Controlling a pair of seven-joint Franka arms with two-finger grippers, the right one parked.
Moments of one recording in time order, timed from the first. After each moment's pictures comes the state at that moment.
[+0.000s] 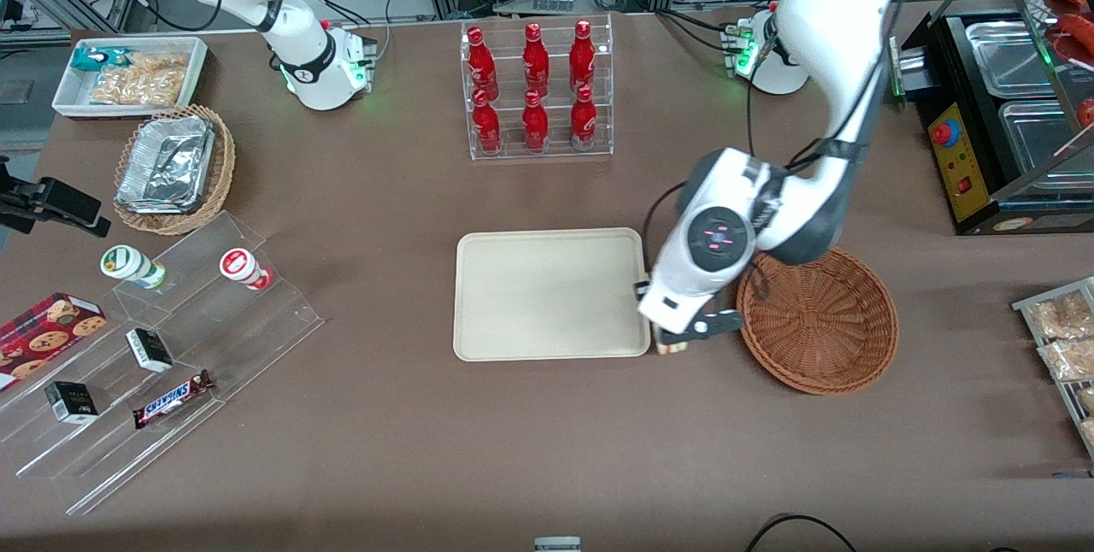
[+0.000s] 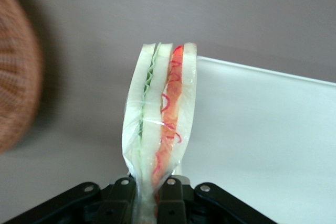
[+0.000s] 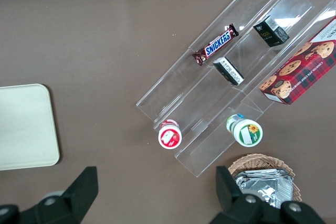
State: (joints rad) arm -0.47 0.60 -0.10 -1.48 0.01 1.97 -0.77
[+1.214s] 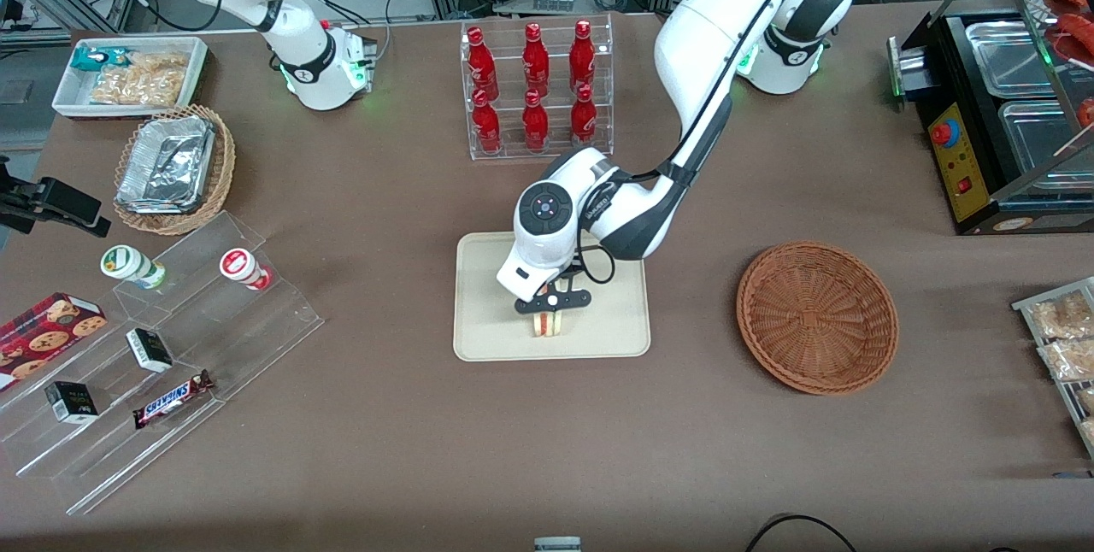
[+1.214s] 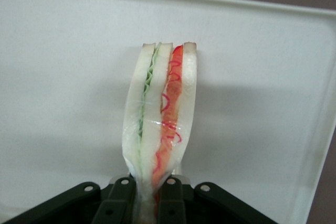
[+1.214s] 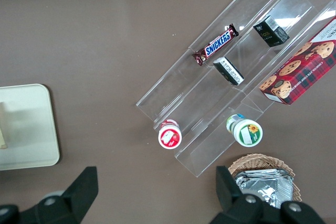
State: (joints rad) arm -0.70 0.86 -0.11 -1.25 0.01 2.08 -0.90
